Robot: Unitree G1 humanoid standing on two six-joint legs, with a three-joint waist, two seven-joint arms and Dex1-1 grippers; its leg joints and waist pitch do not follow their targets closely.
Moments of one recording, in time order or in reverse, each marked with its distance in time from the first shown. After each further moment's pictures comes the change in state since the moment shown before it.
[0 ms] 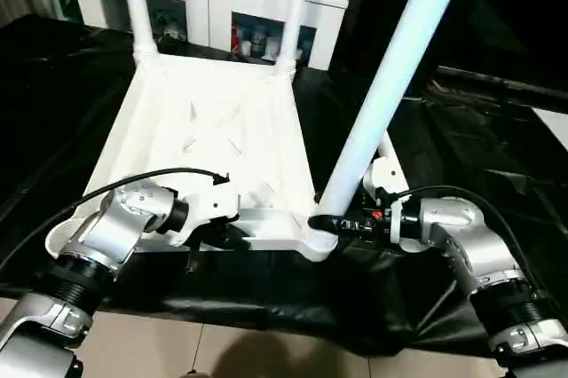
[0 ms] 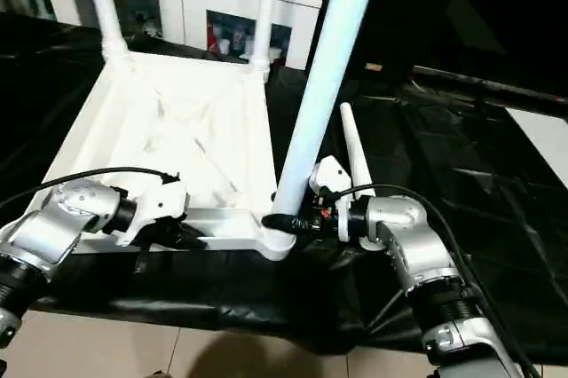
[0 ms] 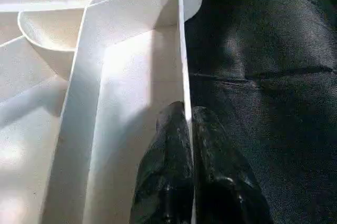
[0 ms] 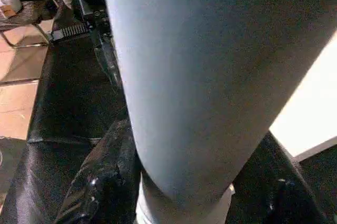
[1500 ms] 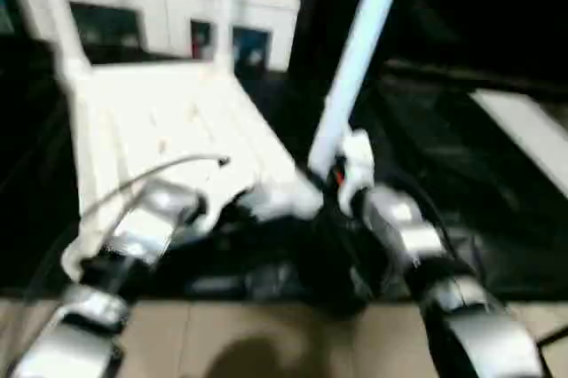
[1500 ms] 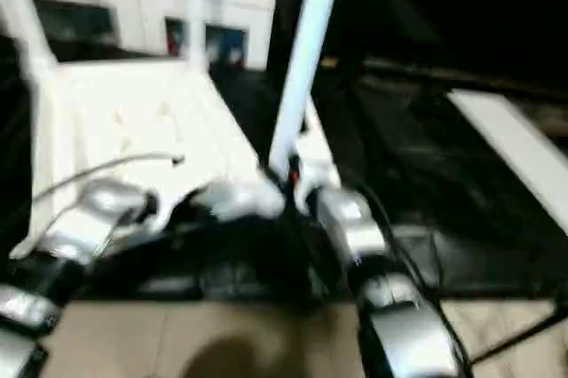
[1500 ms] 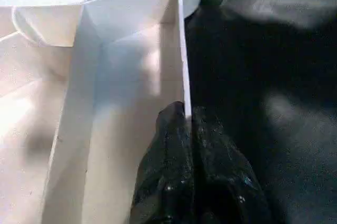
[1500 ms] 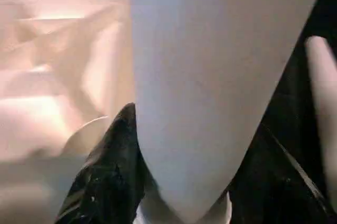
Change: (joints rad) left arm -0.021 -0.246 0.079 -0.091 0.076 0.531 0.454; right arm -0.304 0.329 -0.150 0.577 -0.049 -0.189 -0.865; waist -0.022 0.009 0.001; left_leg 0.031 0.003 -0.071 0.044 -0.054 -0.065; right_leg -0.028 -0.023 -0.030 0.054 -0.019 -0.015
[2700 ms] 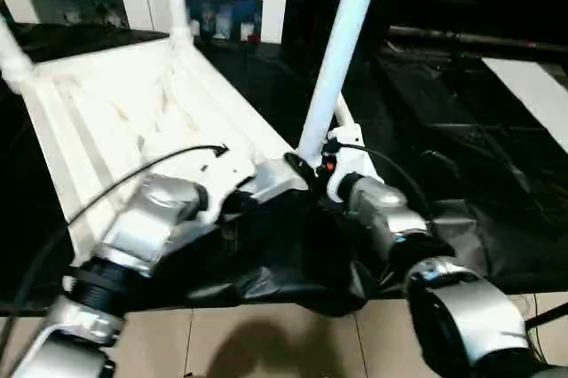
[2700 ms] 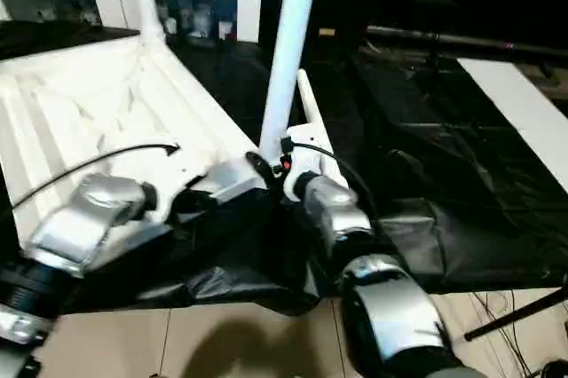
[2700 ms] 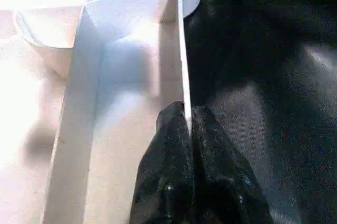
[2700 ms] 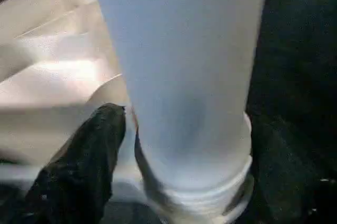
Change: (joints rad) left arm 0.038 0.148 0.019 -0.118 -0.062 -0.088 -0.065; right arm -0.015 -0.035 -0.037 0.014 0.000 -0.015 0.359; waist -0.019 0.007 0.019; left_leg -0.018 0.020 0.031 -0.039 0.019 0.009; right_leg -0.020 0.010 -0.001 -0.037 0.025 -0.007
